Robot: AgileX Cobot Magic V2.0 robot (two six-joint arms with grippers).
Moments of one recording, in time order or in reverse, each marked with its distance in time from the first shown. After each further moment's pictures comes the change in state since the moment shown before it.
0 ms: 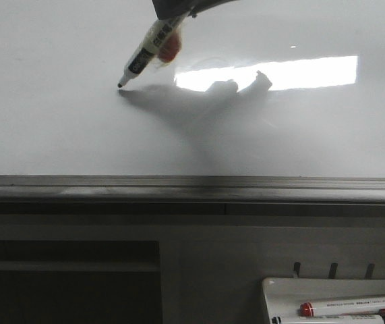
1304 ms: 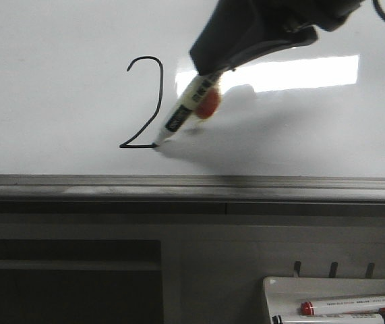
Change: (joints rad) left arm 0.000 0.000 0.000 0.000 0.000 -0.002; right arm -0.122 -0.046 0.069 0.025 0.228 0.002
